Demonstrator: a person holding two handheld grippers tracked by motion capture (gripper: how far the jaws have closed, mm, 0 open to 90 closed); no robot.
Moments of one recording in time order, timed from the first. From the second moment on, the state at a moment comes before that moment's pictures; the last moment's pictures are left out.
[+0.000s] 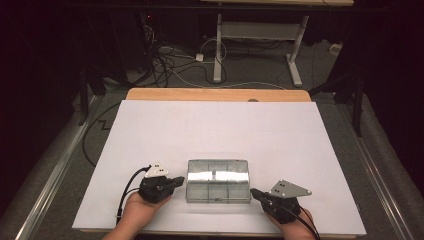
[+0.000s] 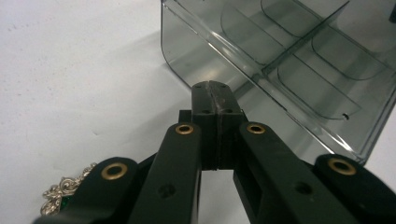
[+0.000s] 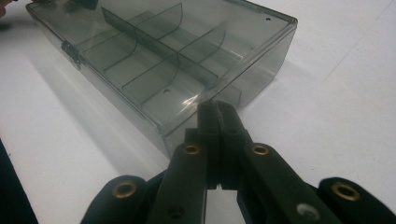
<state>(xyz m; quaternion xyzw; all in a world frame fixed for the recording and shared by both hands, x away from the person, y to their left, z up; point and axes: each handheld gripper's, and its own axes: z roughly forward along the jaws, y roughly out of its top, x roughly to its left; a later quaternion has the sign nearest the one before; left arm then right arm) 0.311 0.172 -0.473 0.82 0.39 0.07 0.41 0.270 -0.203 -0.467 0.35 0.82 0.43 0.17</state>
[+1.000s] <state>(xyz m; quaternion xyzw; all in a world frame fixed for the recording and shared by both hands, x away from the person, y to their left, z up) 0.307 0.176 -0.479 0.82 0.38 0.09 0.42 0.284 -0.203 -0.448 0.34 0.79 0.49 0.18</state>
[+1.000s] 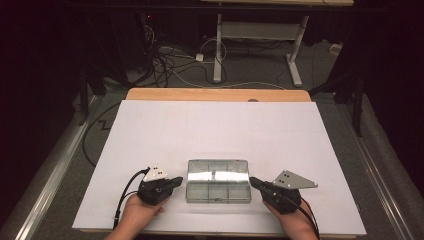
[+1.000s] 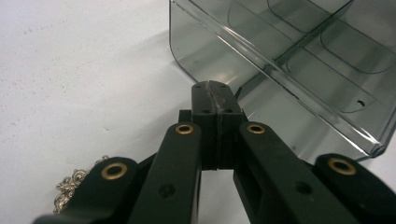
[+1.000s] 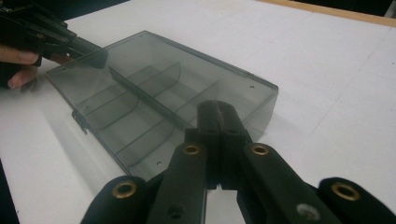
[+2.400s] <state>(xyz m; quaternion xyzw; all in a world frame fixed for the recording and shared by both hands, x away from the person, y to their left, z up) 0.316 0.175 -0.477 0.82 0.37 0.08 0.42 0.269 -0.131 -0.445 0.26 0.80 0.52 0.13</state>
